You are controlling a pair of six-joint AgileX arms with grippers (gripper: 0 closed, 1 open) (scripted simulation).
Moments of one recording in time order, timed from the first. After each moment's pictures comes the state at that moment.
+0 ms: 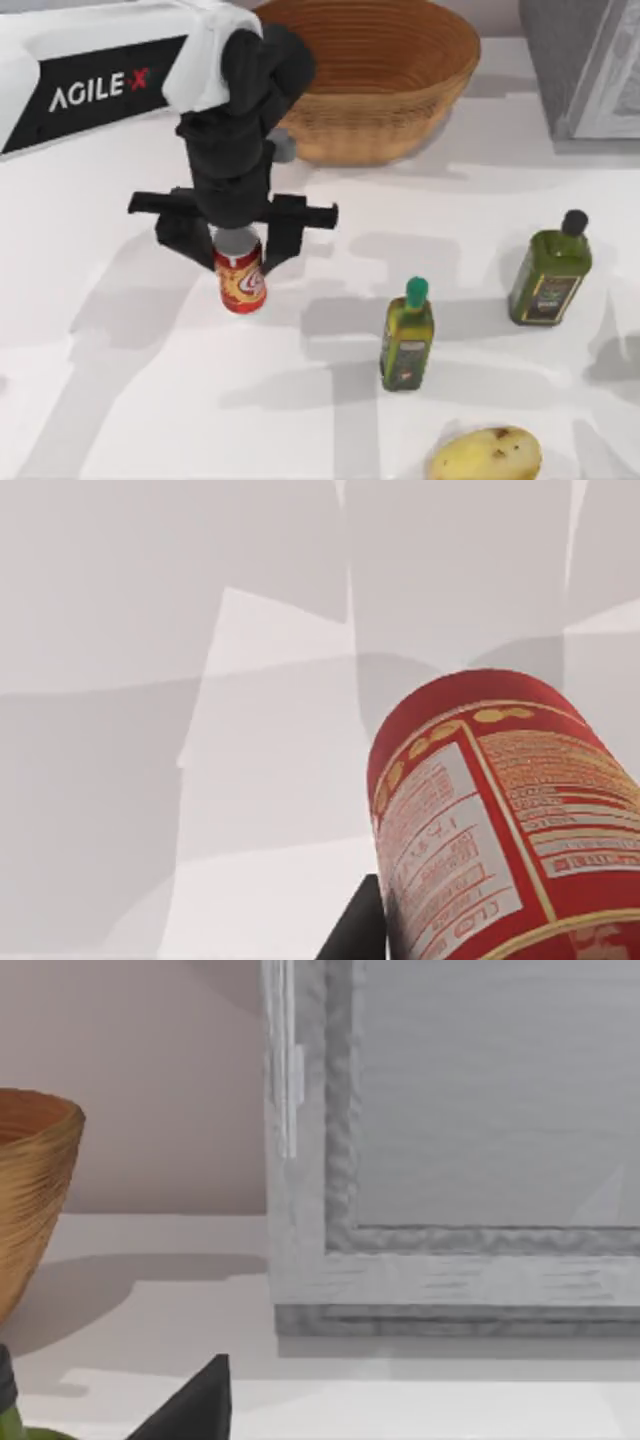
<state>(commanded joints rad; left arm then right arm) -0.54 2.08 1.61 -1.11 0.00 -0.41 0.00 0.00 0.00 0.00 0.00 0.00</state>
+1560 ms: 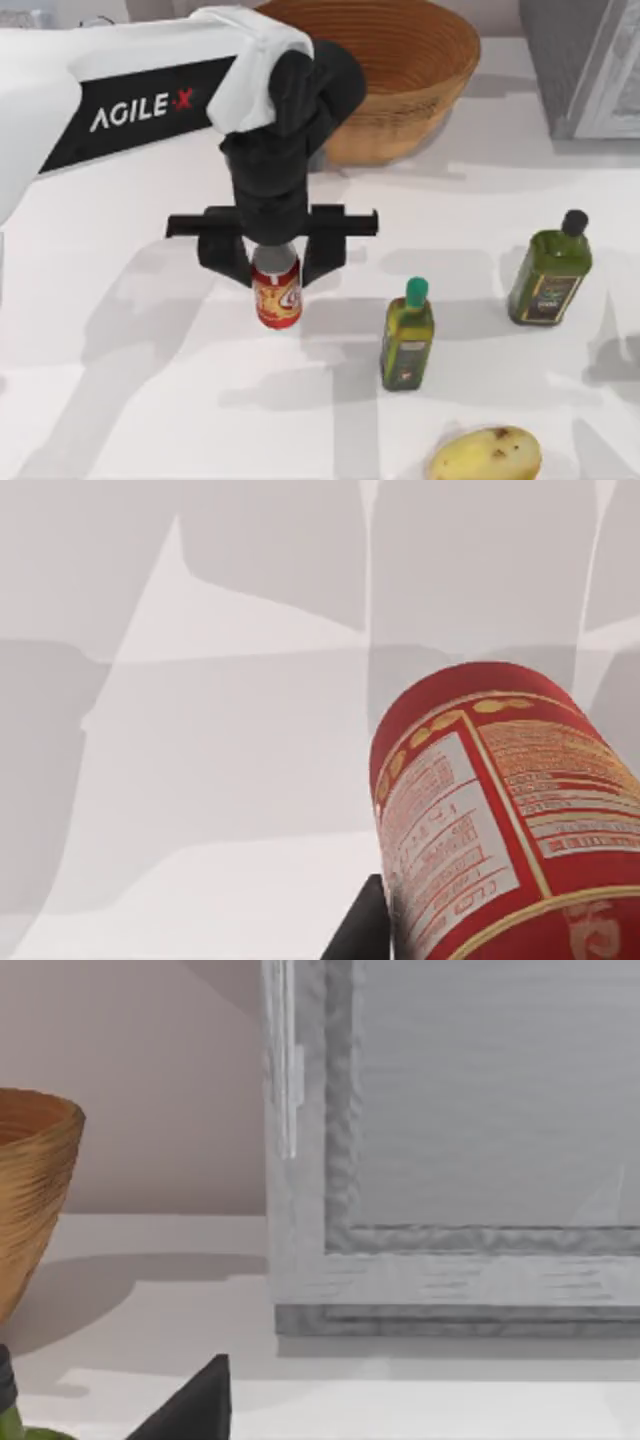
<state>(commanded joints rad) -0.63 2.09 1.61 -1.10 -0.01 -0.61 0.00 0.00 0.00 0.00 0.00 0.00</state>
